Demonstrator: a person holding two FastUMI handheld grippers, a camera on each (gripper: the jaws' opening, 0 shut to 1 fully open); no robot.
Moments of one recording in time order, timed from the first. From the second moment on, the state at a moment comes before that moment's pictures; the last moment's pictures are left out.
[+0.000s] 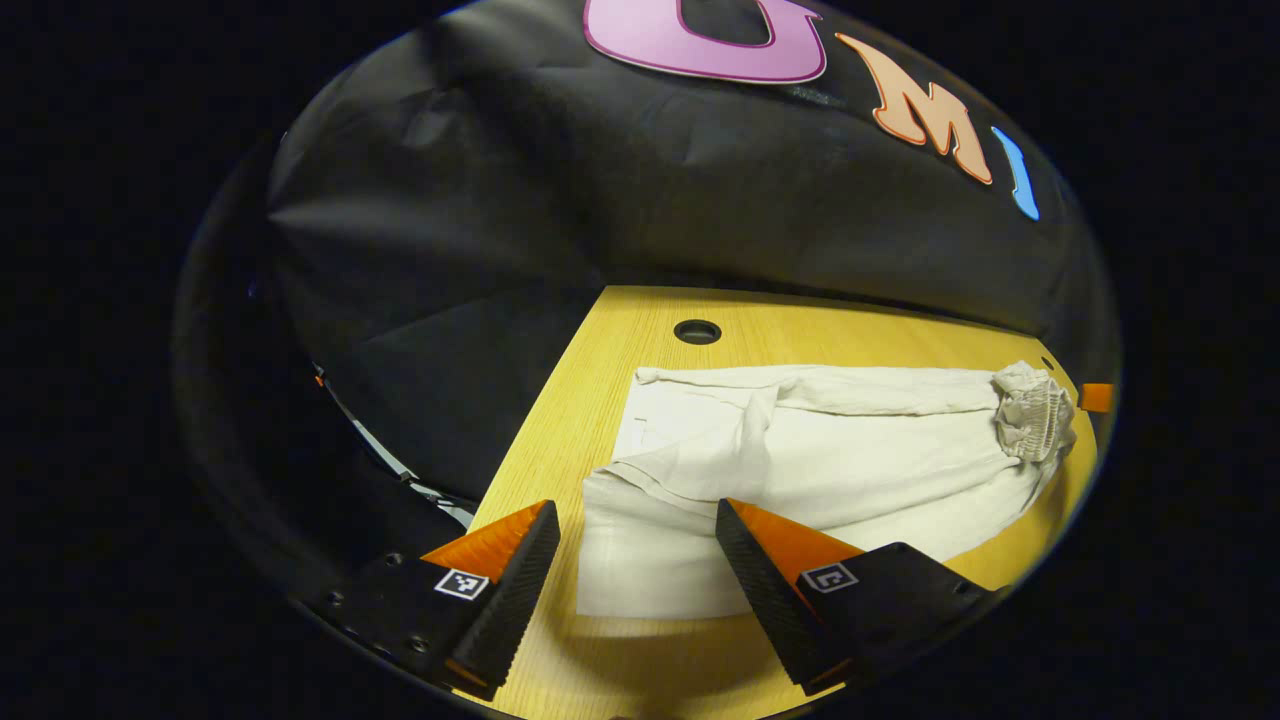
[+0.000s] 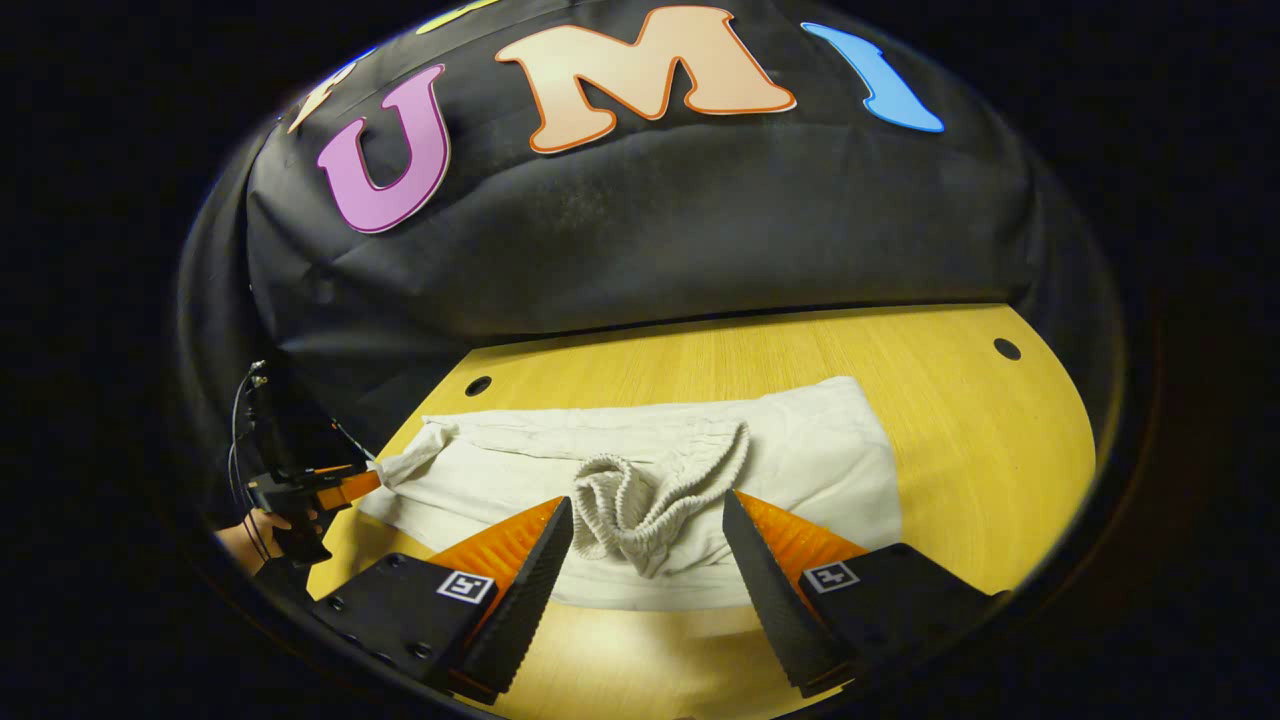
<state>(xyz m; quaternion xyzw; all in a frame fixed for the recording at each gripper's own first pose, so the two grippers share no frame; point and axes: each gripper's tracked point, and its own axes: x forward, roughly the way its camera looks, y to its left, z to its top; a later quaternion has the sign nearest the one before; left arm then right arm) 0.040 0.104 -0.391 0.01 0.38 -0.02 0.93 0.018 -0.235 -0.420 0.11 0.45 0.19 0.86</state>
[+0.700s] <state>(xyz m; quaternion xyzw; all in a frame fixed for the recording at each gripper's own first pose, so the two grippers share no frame) 0.042 0.068 -0.418 -0.05 0.40 -0.03 0.92 0.005 -0.293 -0.405 0.10 0.45 0.17 0.87</state>
